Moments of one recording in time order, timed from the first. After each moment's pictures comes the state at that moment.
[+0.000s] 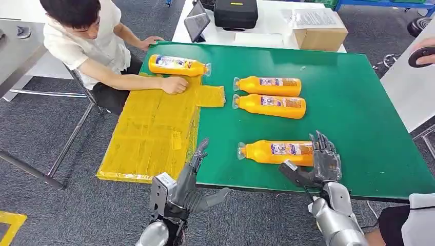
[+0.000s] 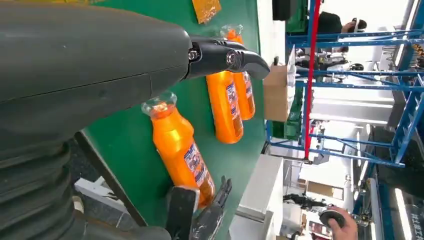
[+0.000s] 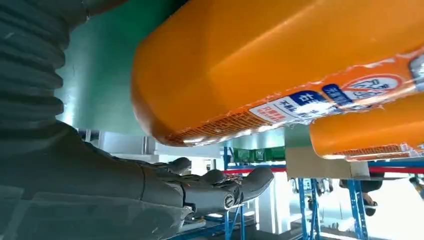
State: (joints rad) left arm -0.06 -0.20 -0.58 -1.31 0.30 0.20 -0.40; right arm -0.42 -0.11 -0.14 -0.54 1.33 -0.70 -0.34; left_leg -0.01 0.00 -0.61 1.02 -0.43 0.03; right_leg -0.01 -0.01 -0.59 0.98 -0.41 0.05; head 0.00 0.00
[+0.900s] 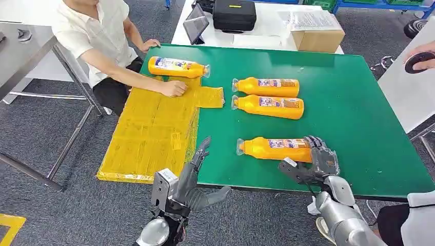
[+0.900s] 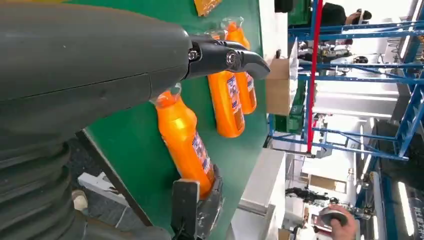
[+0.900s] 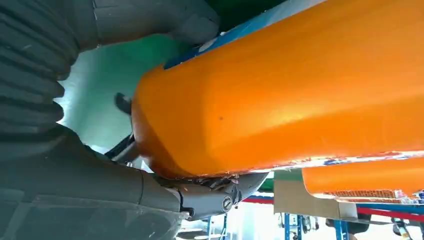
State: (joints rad) left arm -0.09 -0.20 -0.58 -1.28 0.32 0.18 -0.38; right arm -0.50 -0.14 -0.07 -0.39 1.30 -0.57 -0.38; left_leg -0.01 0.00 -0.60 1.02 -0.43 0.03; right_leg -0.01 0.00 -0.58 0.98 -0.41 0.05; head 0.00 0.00
